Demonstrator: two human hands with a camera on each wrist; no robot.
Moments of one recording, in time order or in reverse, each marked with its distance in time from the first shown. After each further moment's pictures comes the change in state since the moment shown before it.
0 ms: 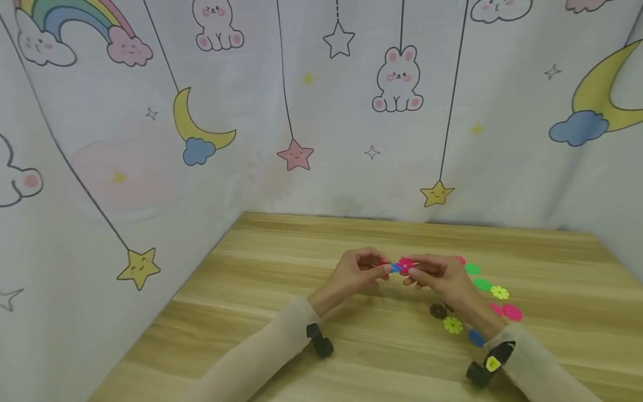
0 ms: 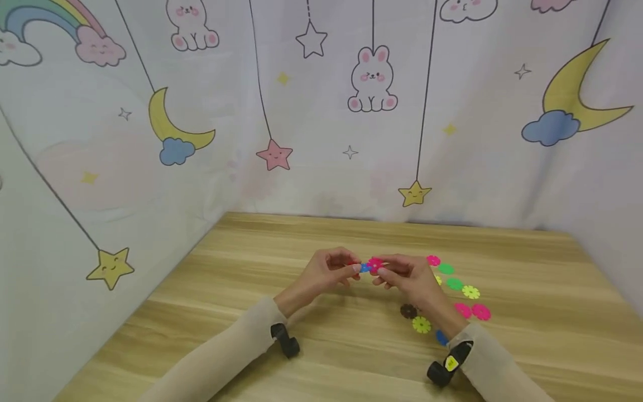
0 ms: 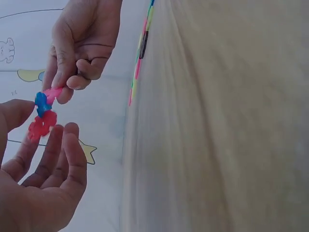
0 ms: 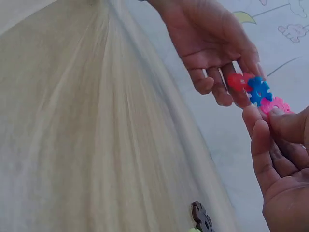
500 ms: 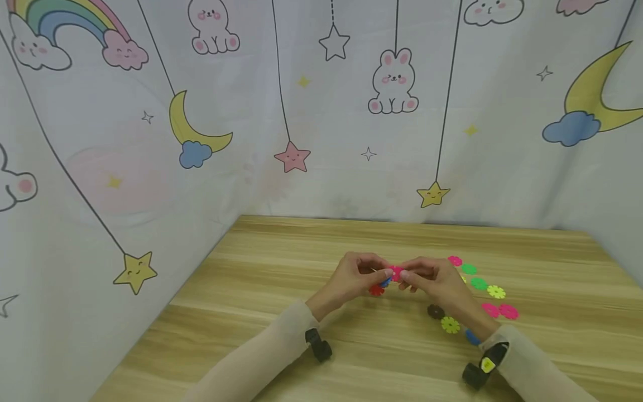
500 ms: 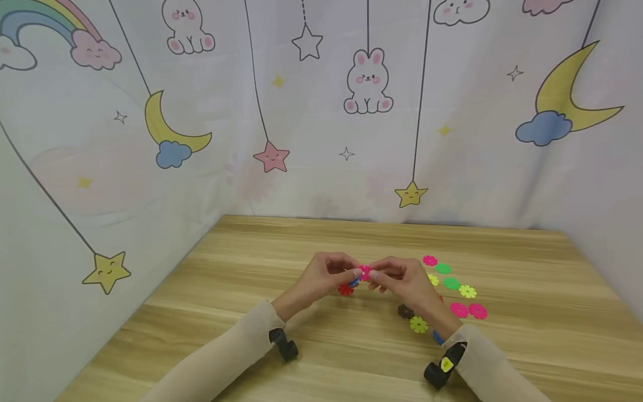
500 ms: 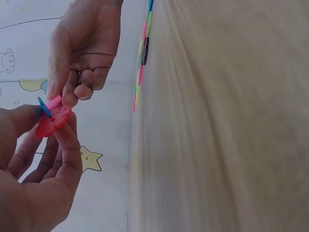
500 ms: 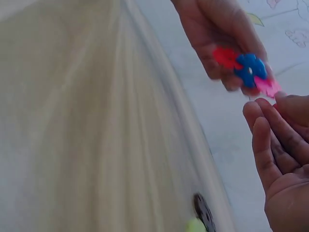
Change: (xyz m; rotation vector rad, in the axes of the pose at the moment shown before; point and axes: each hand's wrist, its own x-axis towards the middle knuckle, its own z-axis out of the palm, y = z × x) left_hand -0.003 0.008 0.004 0.079 -0.006 0.018; right_hand 0.001 0.003 0.003 -0.090 0.013 -0.019
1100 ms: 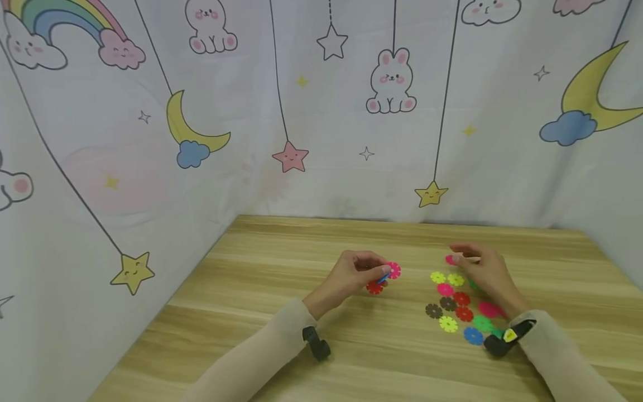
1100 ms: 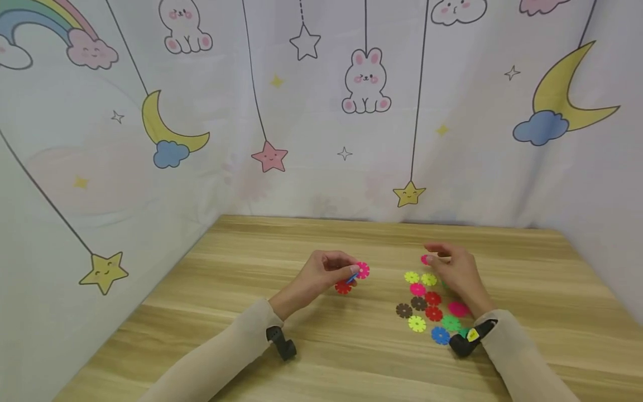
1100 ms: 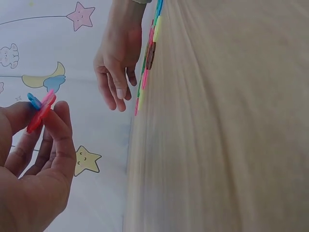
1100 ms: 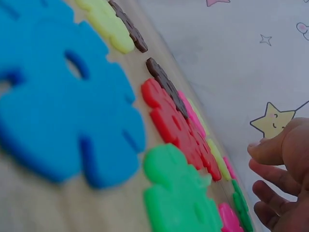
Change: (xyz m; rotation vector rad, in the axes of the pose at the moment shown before) left_hand 0.004 -0.002 -0.002 -0.088 0.005 -0.073; right_hand -0.001 0.050 -0.083 -0.430 0.237 0.141
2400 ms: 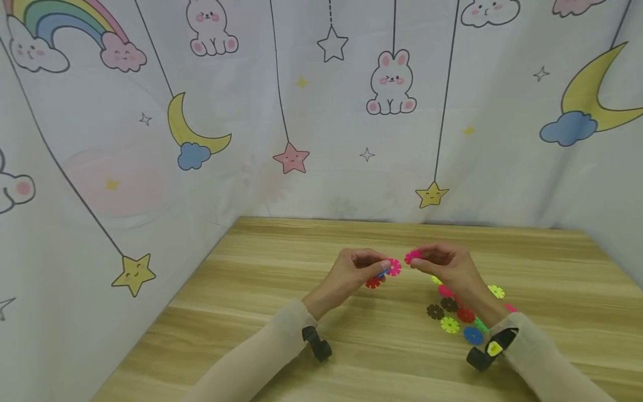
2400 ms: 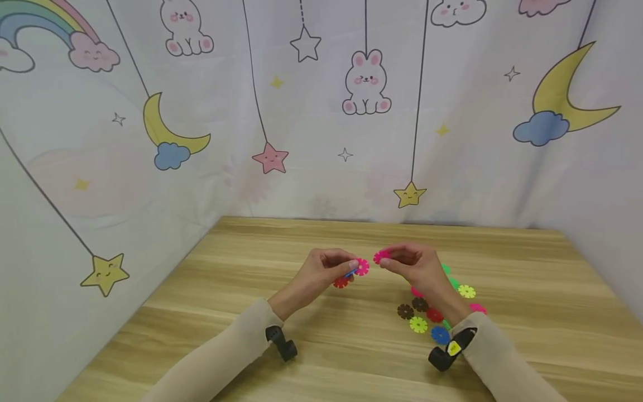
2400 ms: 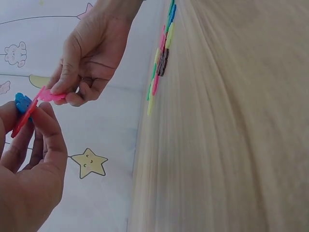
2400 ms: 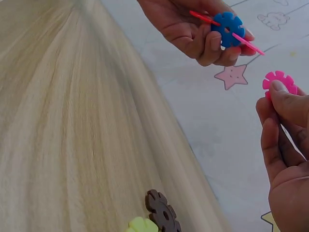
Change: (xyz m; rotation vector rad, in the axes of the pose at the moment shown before) left_hand -0.002 0.009 -0.003 -0.053 -0.001 0.041; right_hand -0.010 -0.071 0.032 0.565 -0.132 -0.162
